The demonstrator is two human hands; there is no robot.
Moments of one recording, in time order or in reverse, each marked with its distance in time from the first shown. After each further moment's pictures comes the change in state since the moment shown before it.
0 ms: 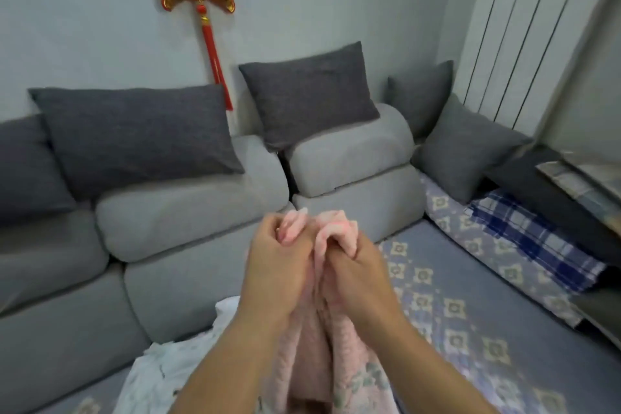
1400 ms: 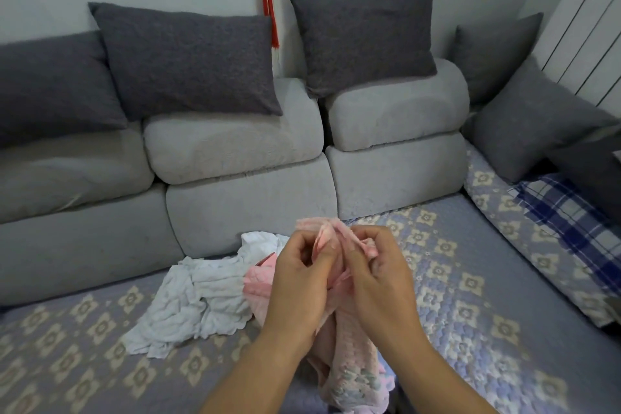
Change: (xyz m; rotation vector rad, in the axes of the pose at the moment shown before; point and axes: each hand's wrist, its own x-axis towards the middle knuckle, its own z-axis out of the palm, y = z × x) left_hand -0.075 -0.062 0.004 -0.214 0.071 -0.162; right_hand -0.060 0.041 -0.012 -0.264 0.031 0.025
